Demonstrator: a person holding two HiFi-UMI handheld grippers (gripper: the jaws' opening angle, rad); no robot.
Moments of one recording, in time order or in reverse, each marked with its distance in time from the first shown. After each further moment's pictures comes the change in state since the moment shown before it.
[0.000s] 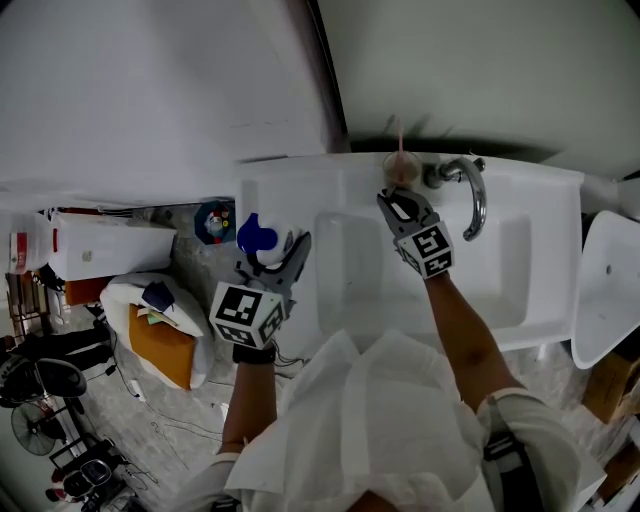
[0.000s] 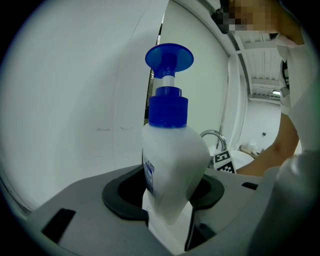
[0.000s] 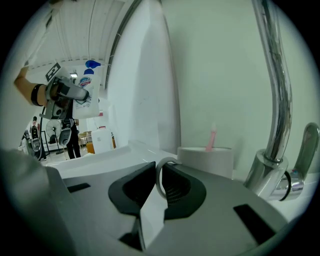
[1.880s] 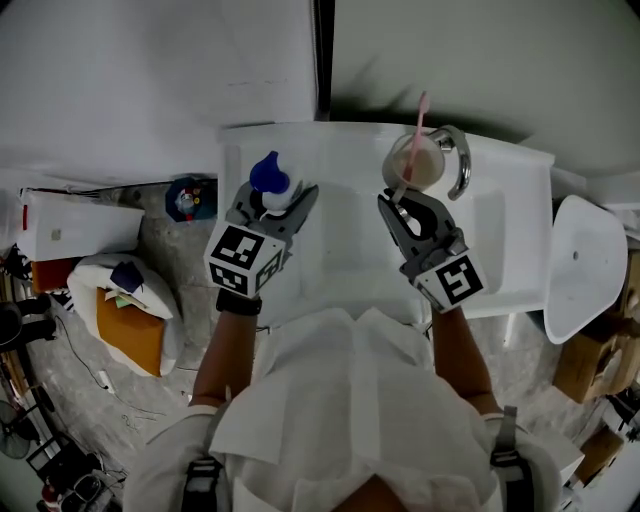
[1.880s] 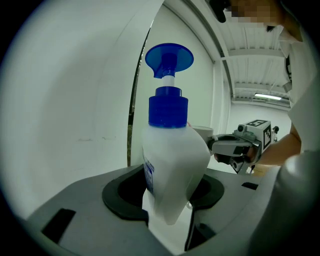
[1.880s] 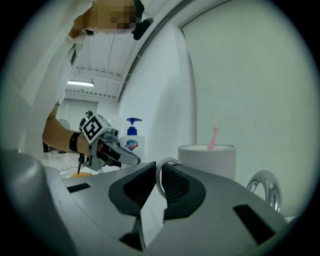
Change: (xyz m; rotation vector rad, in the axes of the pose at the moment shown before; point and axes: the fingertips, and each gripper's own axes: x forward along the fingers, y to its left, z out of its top) left arm -0.001 -0.025 0.021 0.076 -0.067 -0.164; right arm -0.128 0.096 0.154 -0.147 -0.248 0.034
